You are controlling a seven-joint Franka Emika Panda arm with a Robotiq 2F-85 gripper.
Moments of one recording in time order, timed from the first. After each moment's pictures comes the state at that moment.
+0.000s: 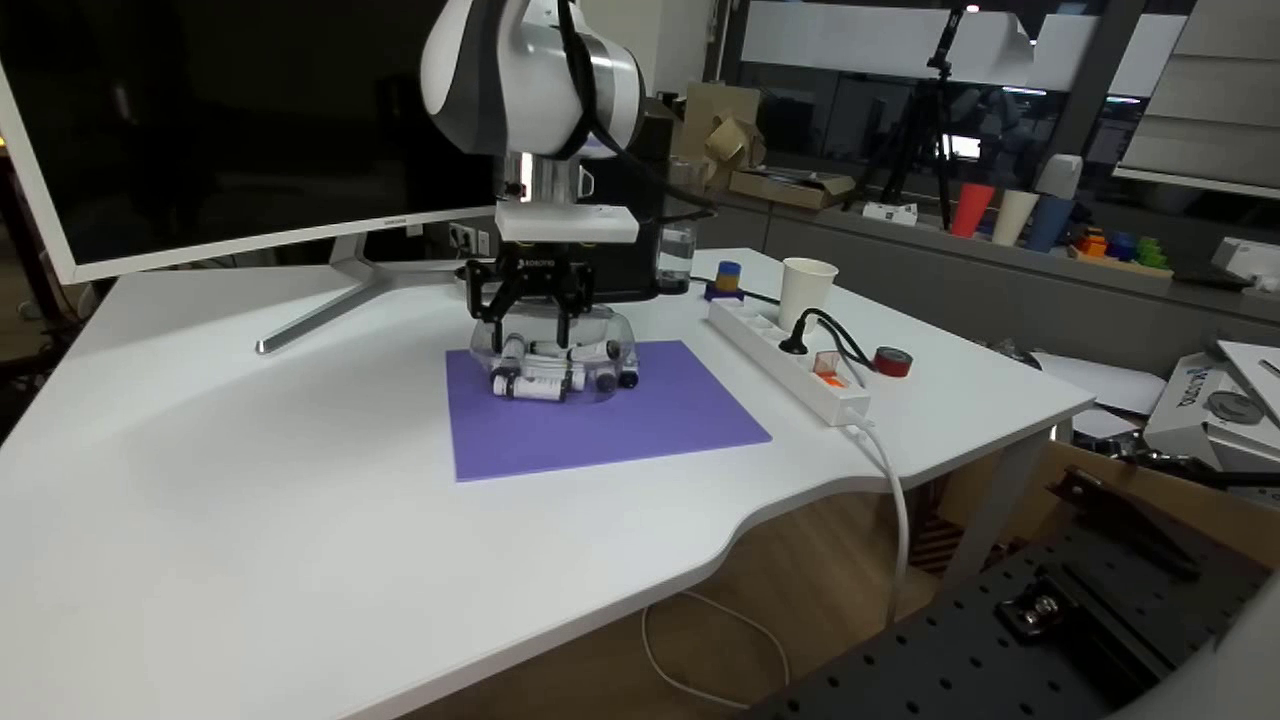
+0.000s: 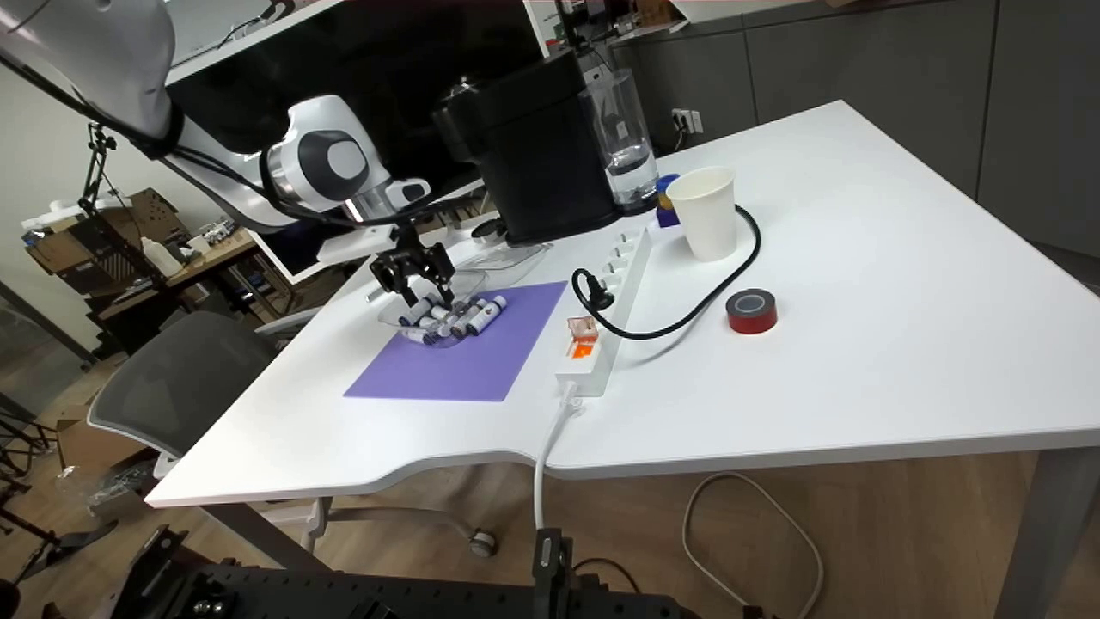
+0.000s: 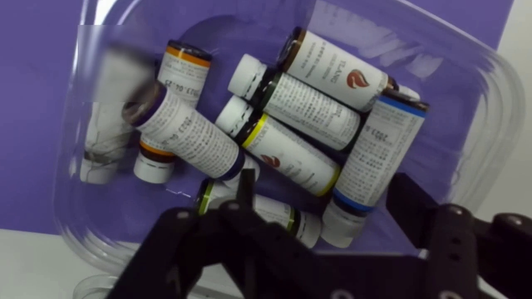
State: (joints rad) arm 0.10 0.67 0.03 -1.91 0.03 2.57 0.11
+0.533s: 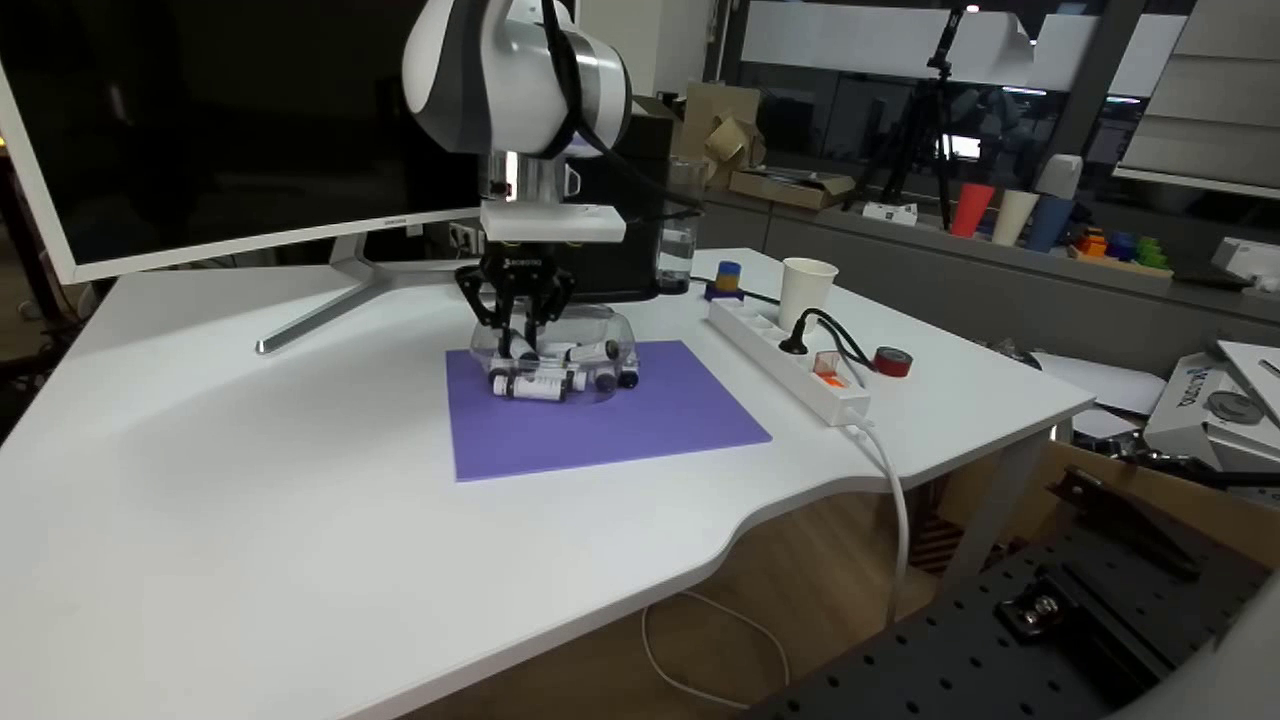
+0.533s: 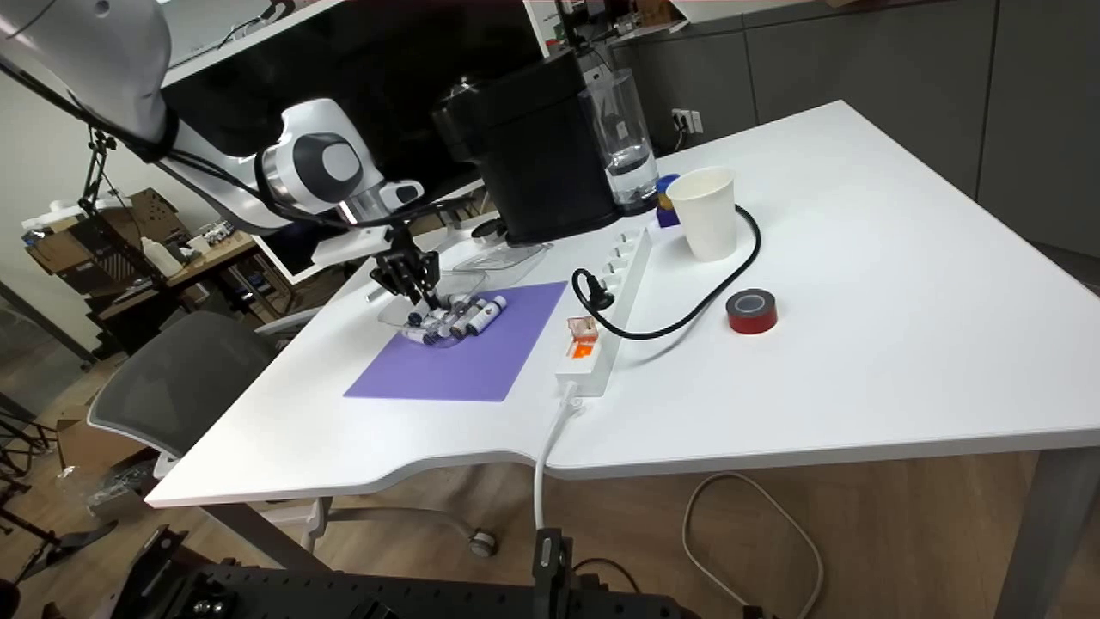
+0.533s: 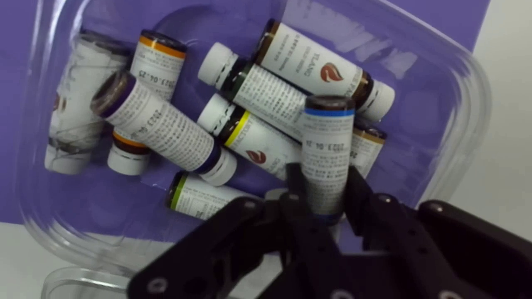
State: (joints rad) arm 0.12 0.68 0.03 -1.90 0.03 2.57 0.11
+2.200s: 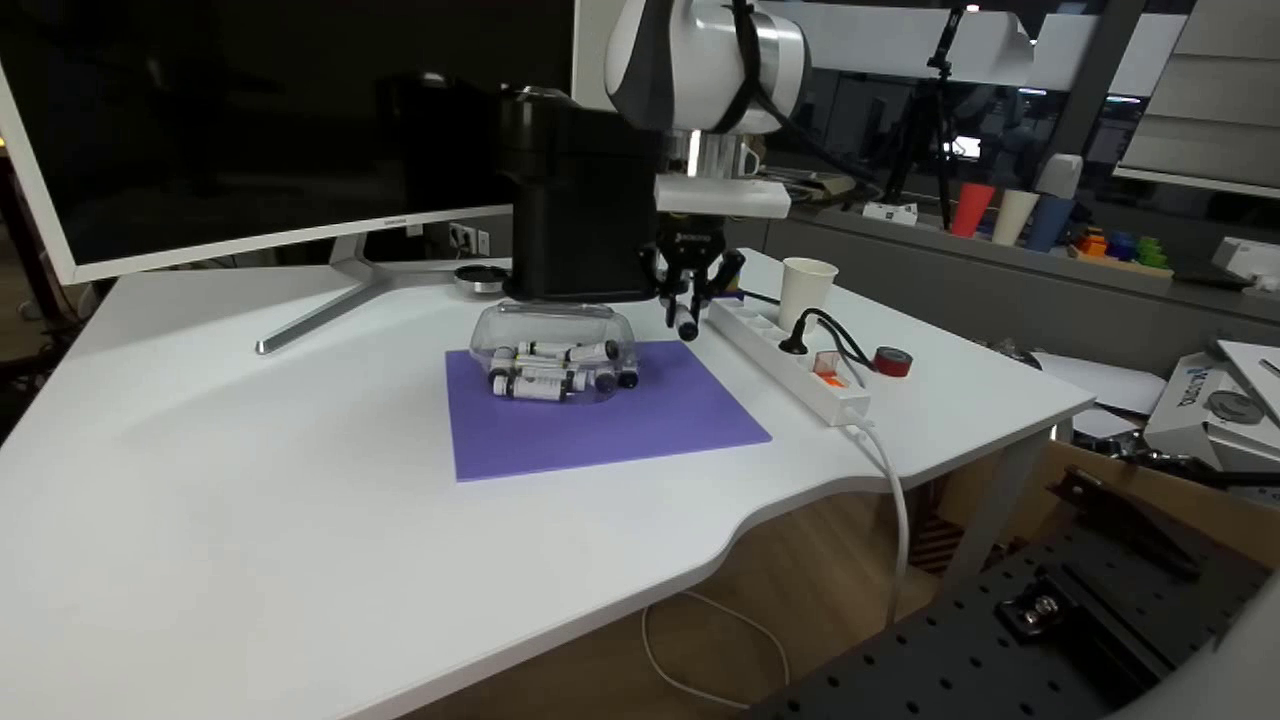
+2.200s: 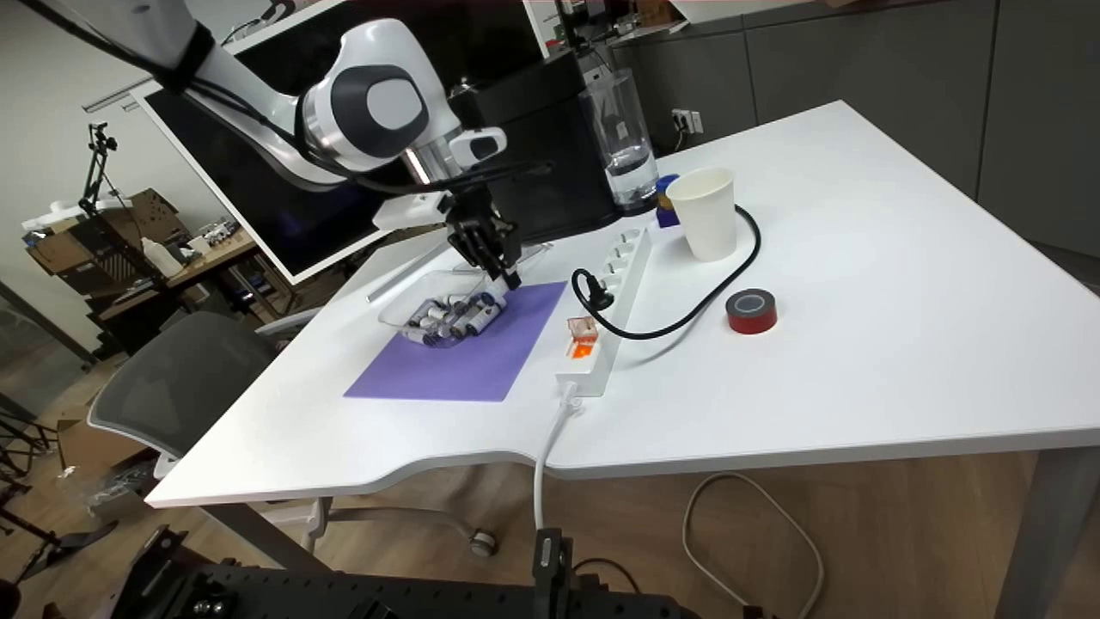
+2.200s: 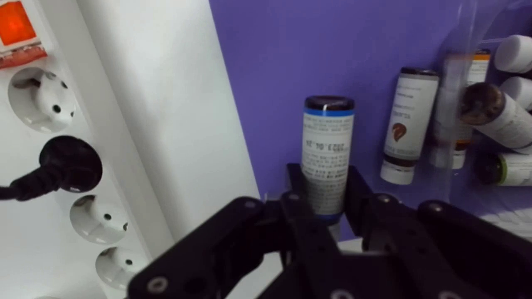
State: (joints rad) arm -0.04 0.52 -0.12 -2.10 0.08 2.61 0.17
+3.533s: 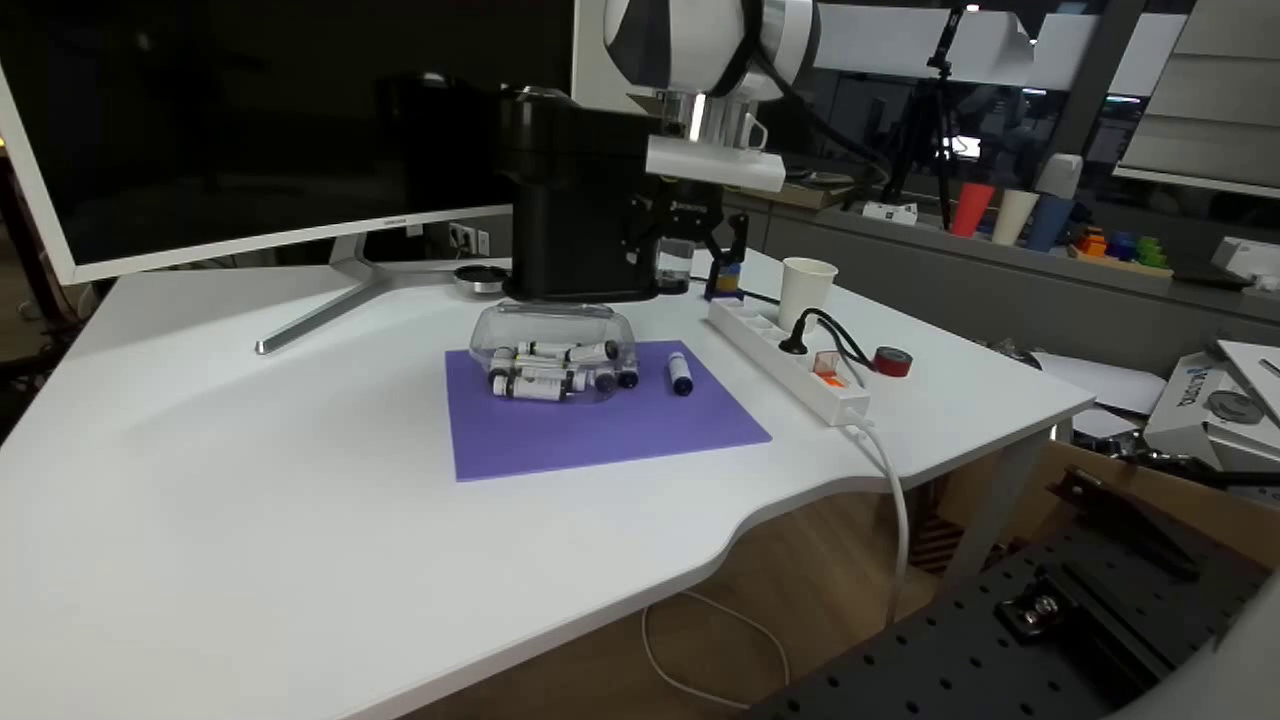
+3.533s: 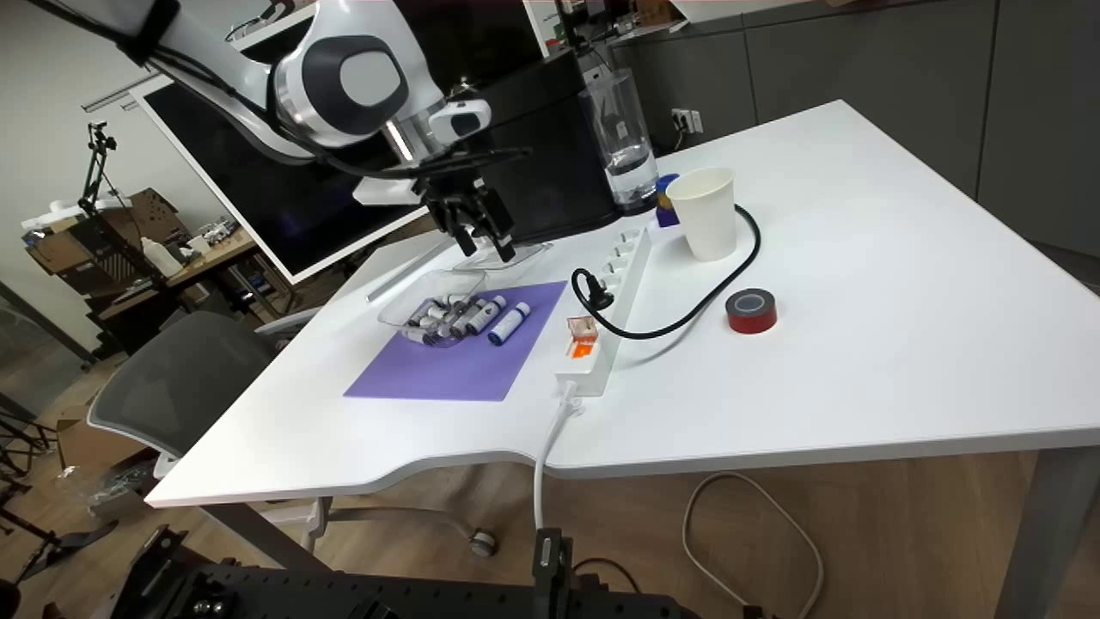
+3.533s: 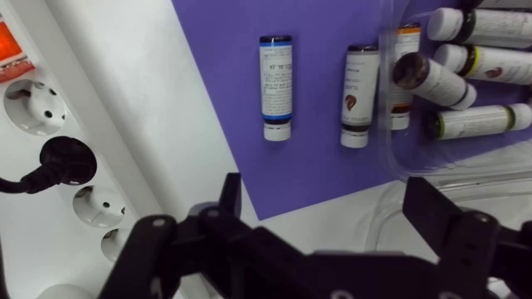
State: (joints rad) arm -0.05 0.42 -0.11 -2.13 0.14 2.61 0.22
